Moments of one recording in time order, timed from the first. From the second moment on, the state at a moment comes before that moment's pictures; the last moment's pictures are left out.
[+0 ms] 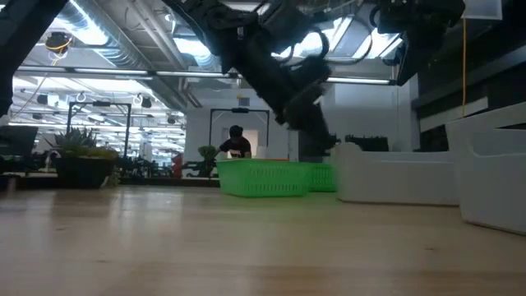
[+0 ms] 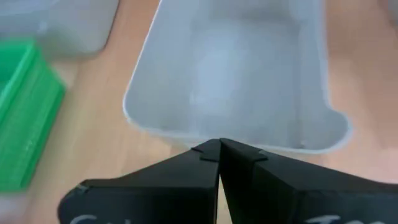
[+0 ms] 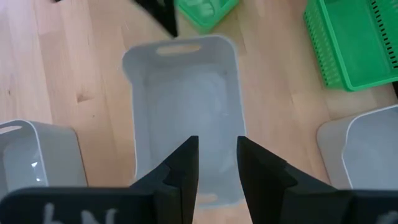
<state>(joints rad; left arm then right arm) 0.12 2.02 1.39 0.00 -0.08 0.15 -0.40 1.10 1.13 -1.13 -0.12 -0.11</state>
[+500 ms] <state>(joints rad) 0.09 1.68 1.39 -0.68 -0.40 0.02 -0.40 1.11 1.11 -1.03 -0.10 -0.06</state>
